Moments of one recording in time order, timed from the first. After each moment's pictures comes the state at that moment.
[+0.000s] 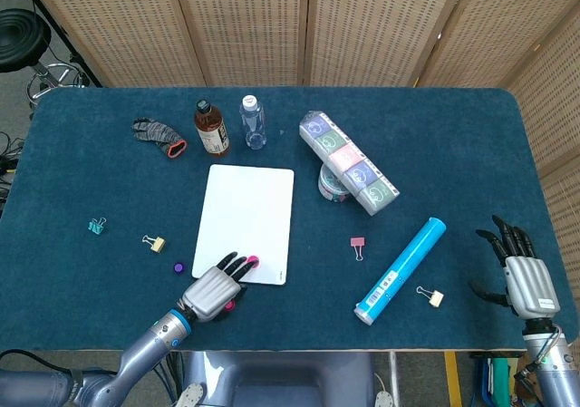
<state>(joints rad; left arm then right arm) -0.64 -1.57 0.03 -1.69 1.25 0.91 0.63 0.17 -1.18 0.06 -1.51 -1.46 1.39 0.18</state>
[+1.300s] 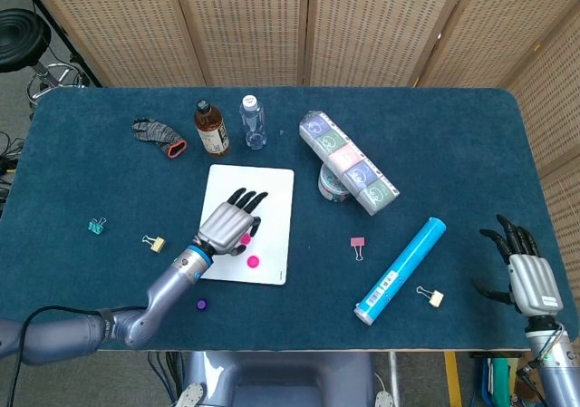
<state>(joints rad) -0.88 -1.62 -0.21 -1.45 1.05 0.80 0.49 0.17 -1.18 0.08 -1.49 -1.44 1.35 0.21</state>
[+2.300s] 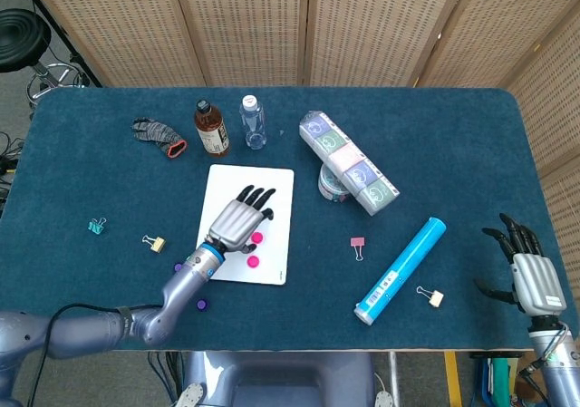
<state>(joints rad) -0.92 -1.66 -0.19 -1.42 0.99 0.87 0.51 0.16 -1.17 0.08 -1.50 -1.44 1.36 0.23</state>
